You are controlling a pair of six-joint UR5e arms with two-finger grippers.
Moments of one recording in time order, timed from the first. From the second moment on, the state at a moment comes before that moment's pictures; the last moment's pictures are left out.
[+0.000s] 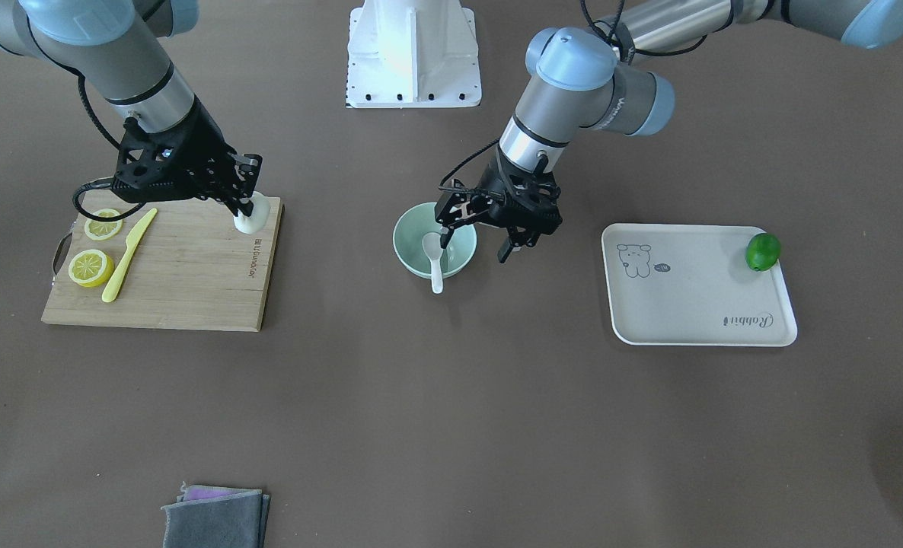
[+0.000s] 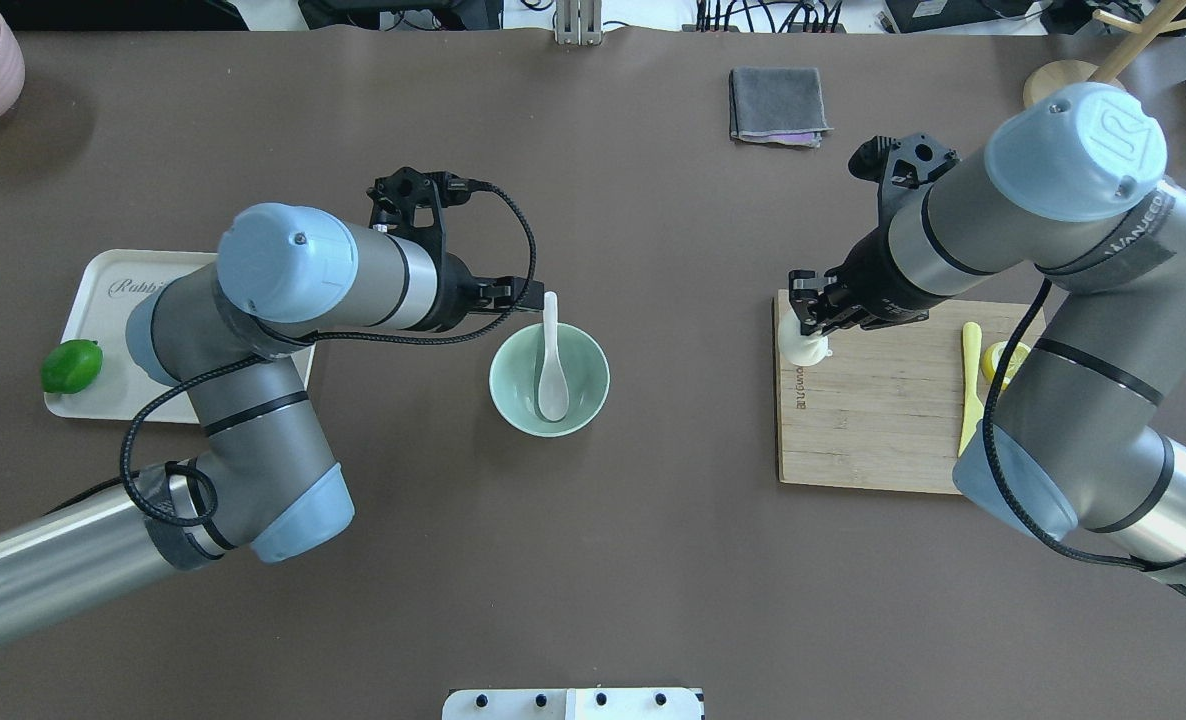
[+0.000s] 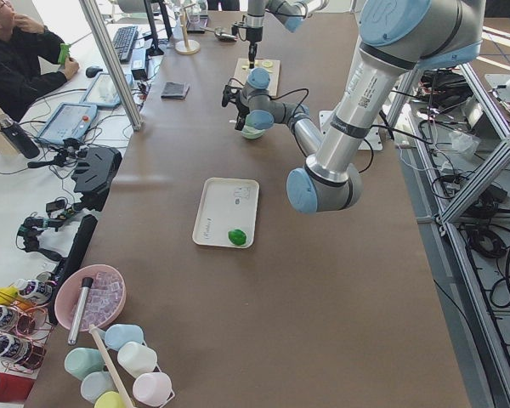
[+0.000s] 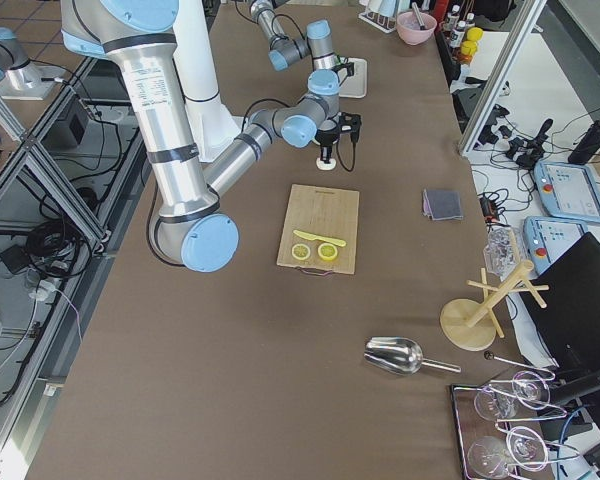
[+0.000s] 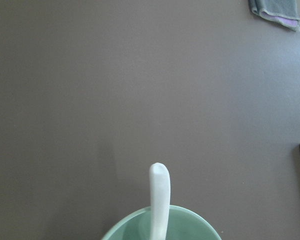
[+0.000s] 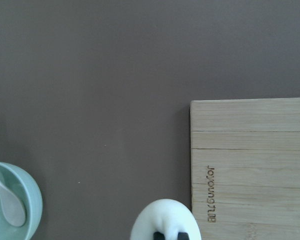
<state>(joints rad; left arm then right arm) -0.62 -2.14 -1.66 -2.07 -1.79 -1.16 0.75 -1.19 1.99 -1.51 2.07 1.17</state>
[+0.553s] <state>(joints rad) -0.89 -2.00 -1.70 -1.94 -1.88 -0.71 0.70 -0.94 1.83 -1.53 2.03 1.17</state>
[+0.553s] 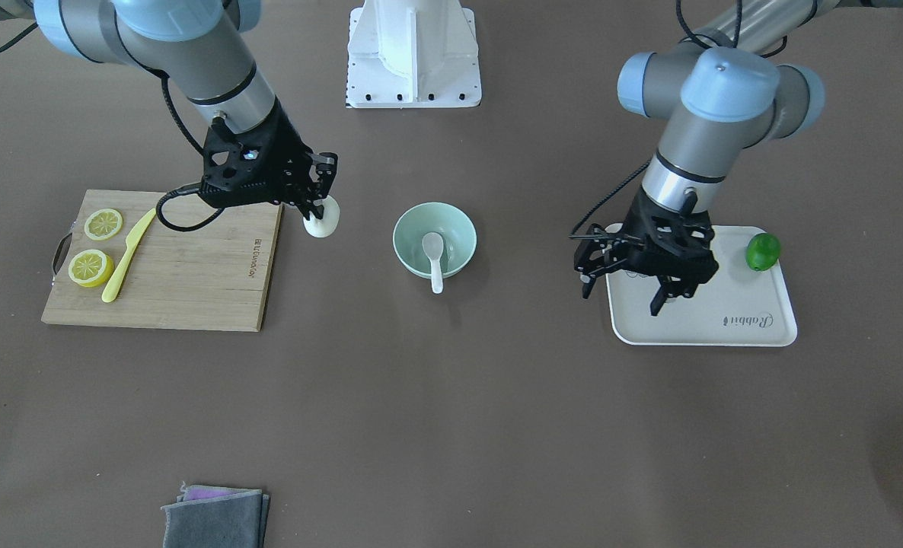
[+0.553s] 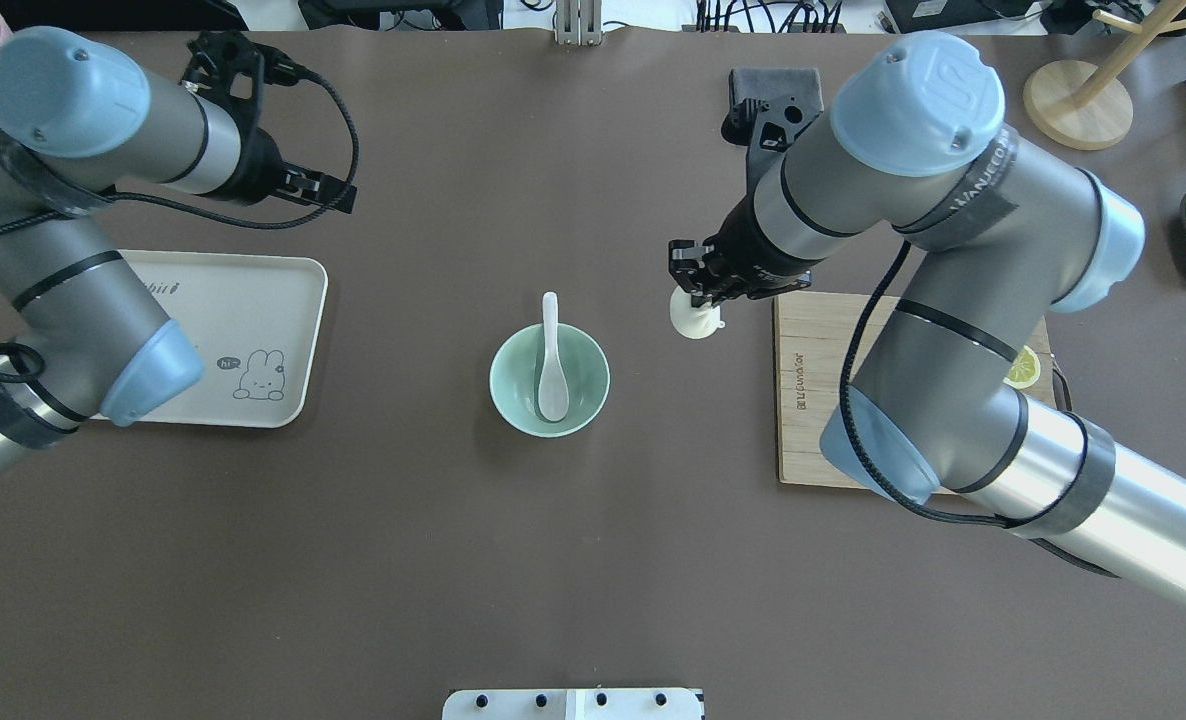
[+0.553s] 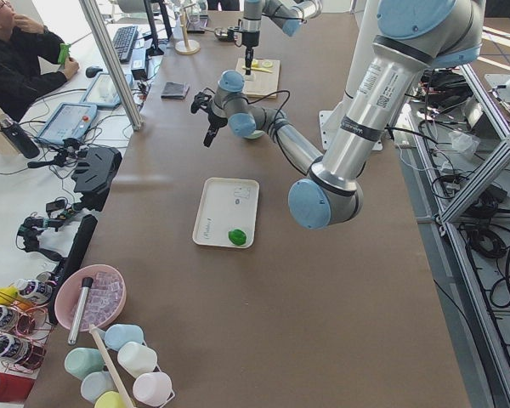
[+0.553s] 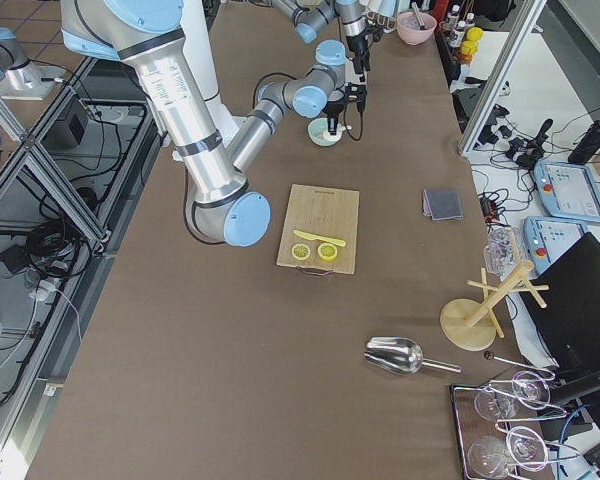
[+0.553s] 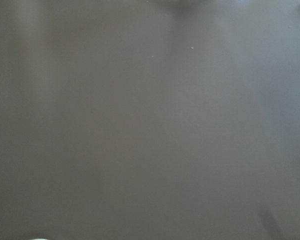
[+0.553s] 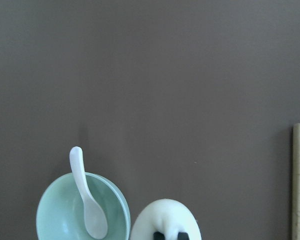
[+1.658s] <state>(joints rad) -1.07 -1.87 -1.69 -1.94 -1.89 -0.52 0.51 -0.77 1.60 -1.45 1.88 1.21</state>
